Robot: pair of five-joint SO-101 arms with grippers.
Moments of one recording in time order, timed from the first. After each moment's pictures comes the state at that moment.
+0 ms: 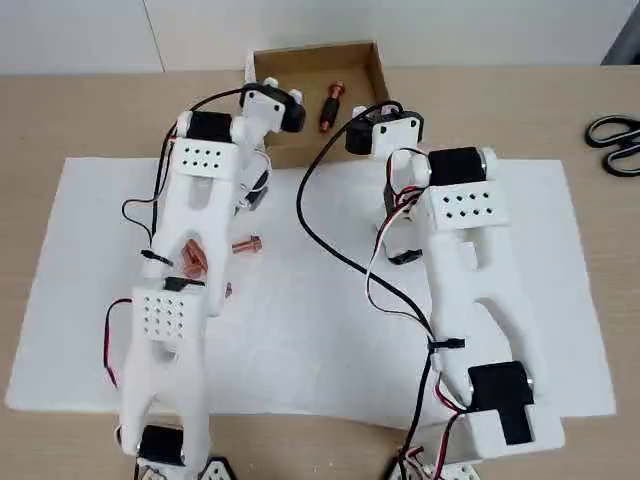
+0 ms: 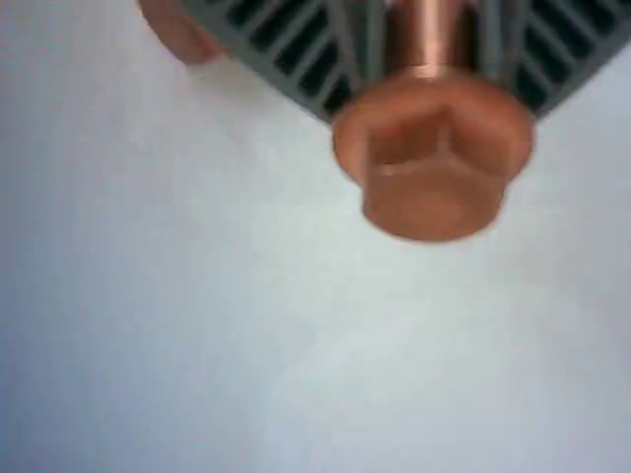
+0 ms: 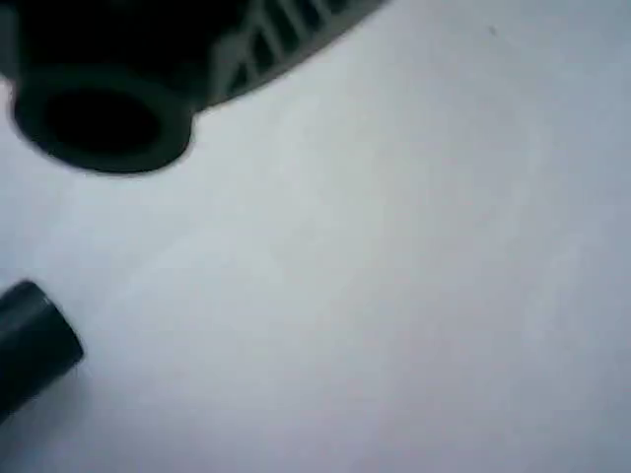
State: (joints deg) left arm 4.8 48.7 -54.5 99.7 -17.6; right arm -11.3 -0.9 -2.4 91.0 13.1
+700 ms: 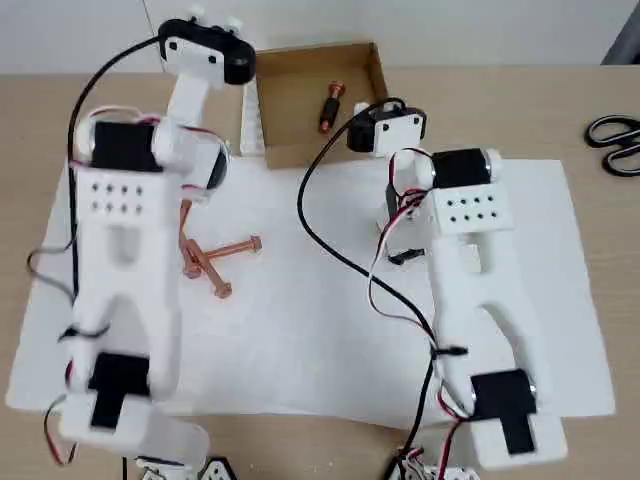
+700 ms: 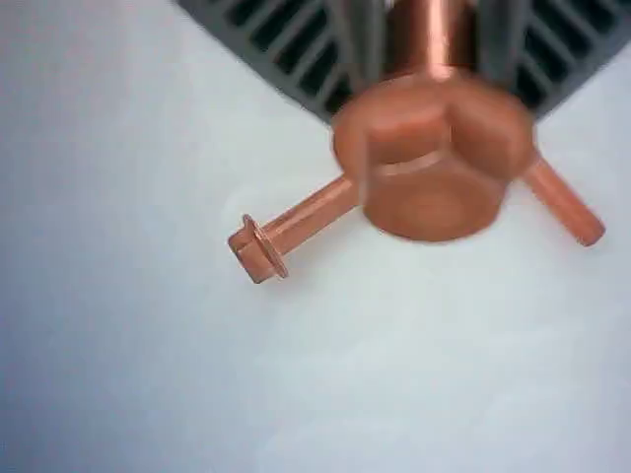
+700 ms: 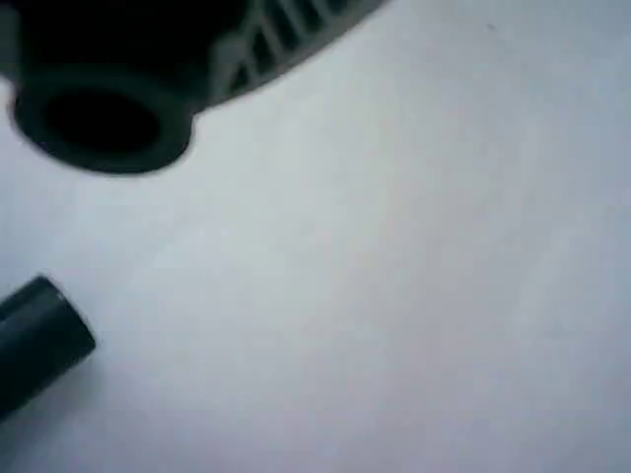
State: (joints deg) left arm 1.8 -0.3 -26.9 99.7 -9.7; right arm -11.3 -5.0 -2.4 91.0 13.1
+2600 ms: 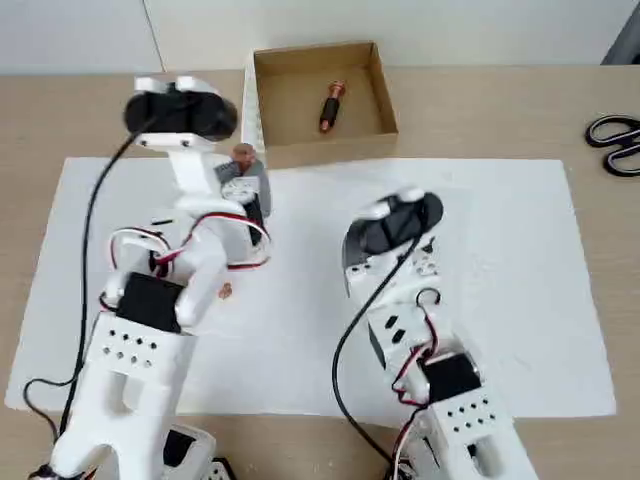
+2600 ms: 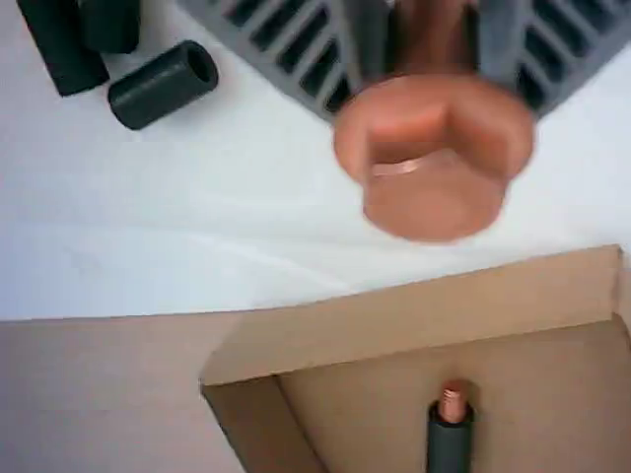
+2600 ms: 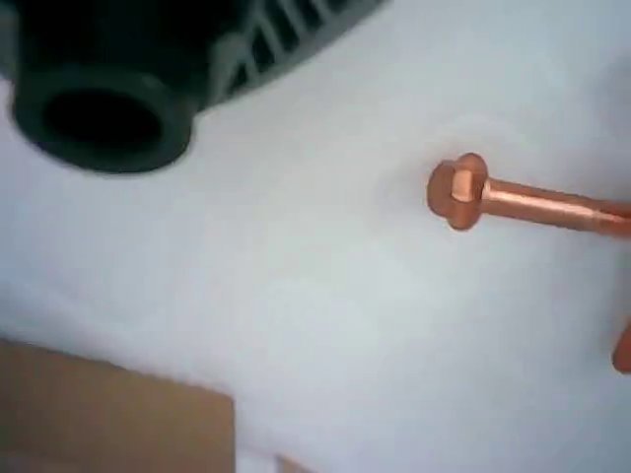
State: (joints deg) left arm 14.9 -40.2 33.9 47.7 19.4; right arm -22.4 -66.8 78.6 19.6 -1.5
